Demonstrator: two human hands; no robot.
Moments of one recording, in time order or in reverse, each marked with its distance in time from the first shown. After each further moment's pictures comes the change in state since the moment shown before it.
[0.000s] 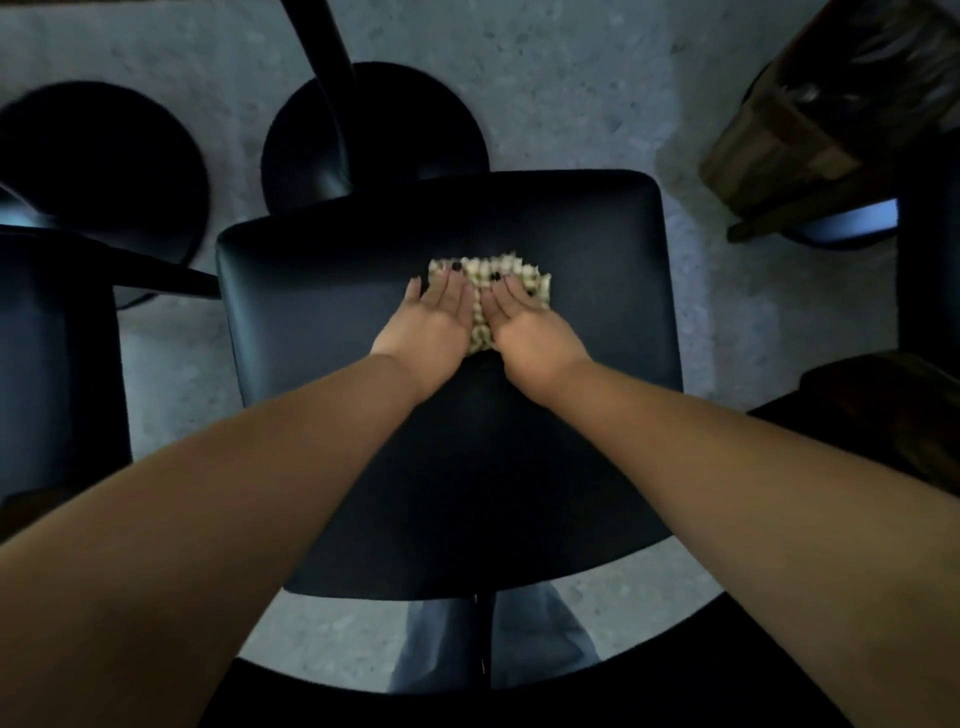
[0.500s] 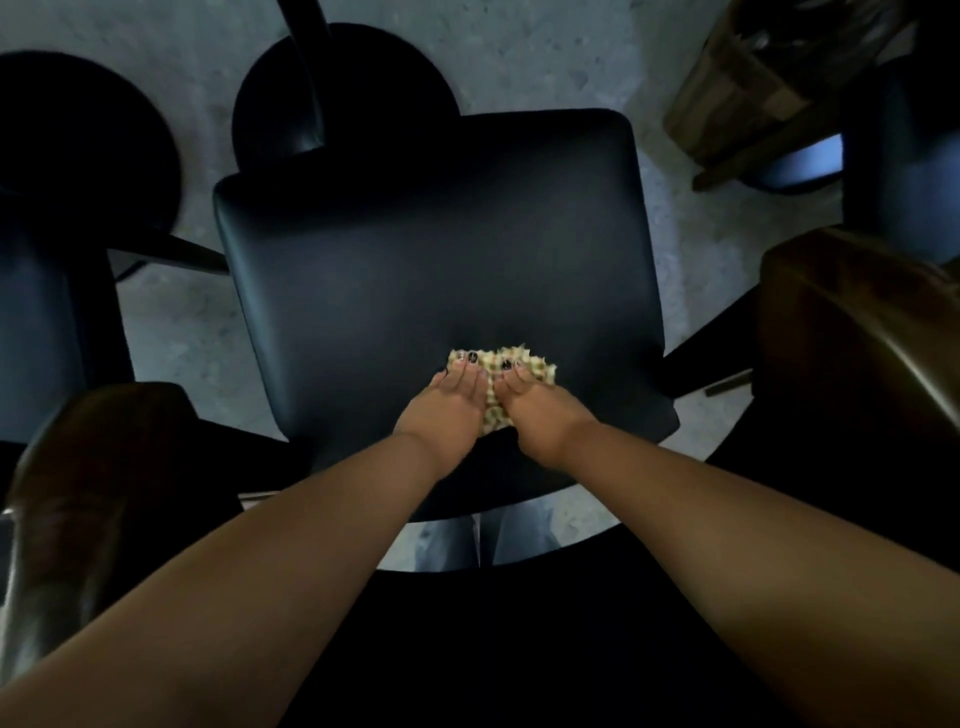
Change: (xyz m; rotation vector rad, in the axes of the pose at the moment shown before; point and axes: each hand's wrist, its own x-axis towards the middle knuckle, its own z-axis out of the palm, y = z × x) left_hand -0.107 0.070 0.055 -0.145 -0.212 0.214; right_hand -0.109 -0.056 0.073 0.140 -0.308 0.051
